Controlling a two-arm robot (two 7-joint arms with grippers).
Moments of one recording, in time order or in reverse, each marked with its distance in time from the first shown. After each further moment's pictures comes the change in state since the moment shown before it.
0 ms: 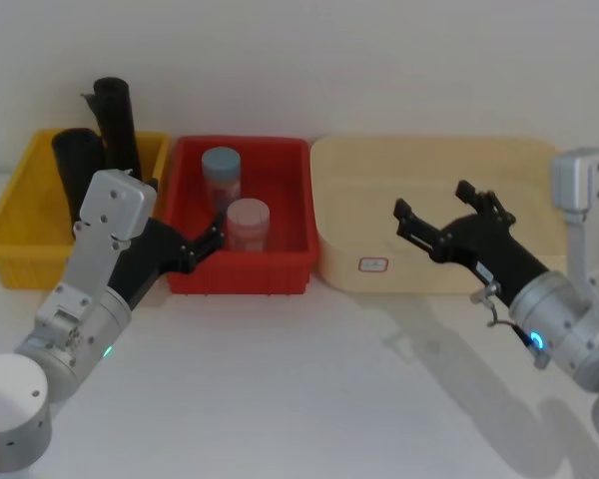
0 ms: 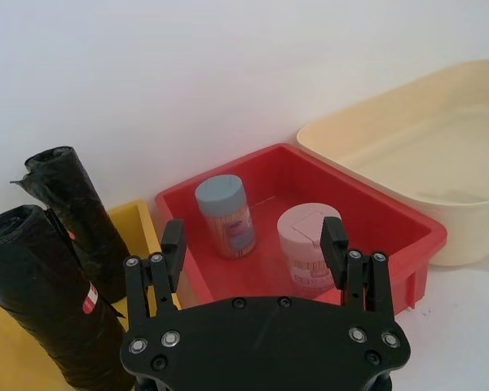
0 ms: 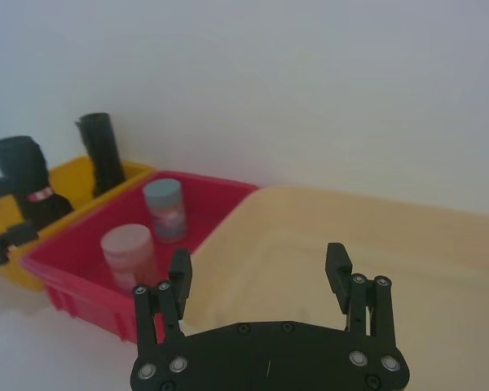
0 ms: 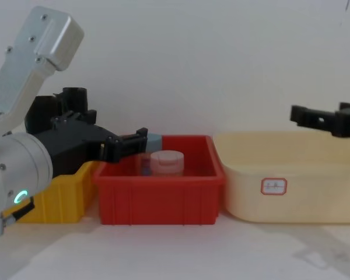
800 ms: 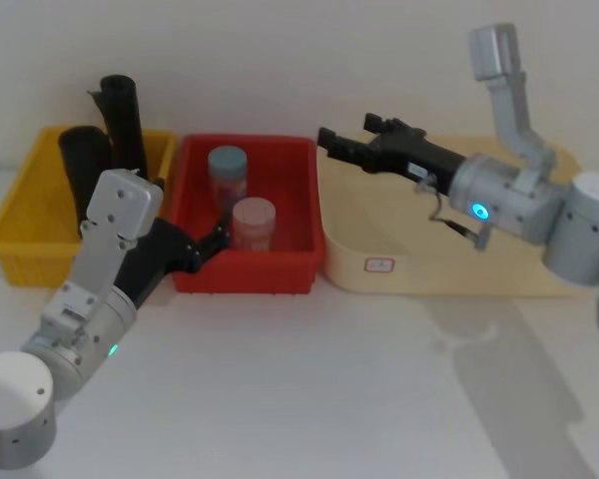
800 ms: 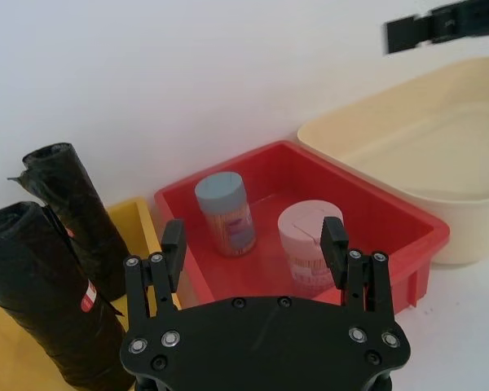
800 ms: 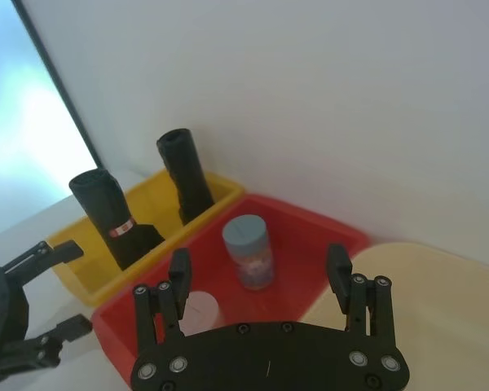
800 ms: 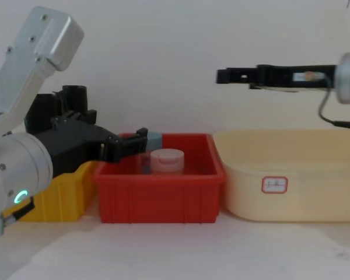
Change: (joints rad) left arm 0.000 0.000 0.000 0.000 0.000 0.000 0.000; right arm 0.507 -0.086 -0.131 0.472 0.135 0.185 0.317
